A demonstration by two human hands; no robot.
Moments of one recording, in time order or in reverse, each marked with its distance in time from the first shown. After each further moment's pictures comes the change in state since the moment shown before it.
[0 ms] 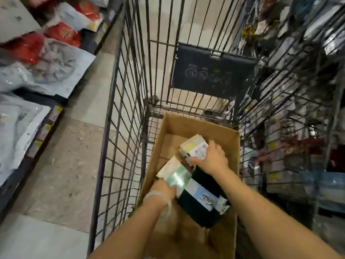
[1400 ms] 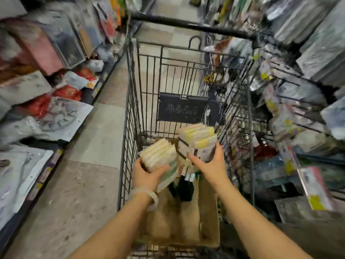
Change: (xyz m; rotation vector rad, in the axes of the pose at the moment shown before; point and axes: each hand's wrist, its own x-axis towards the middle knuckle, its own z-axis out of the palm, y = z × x) left_hand -0.141 0.002 -0.065 -0.781 0.212 0.560; right_hand -0.169 -0.003 -0.060 0.889 0.386 -0.235
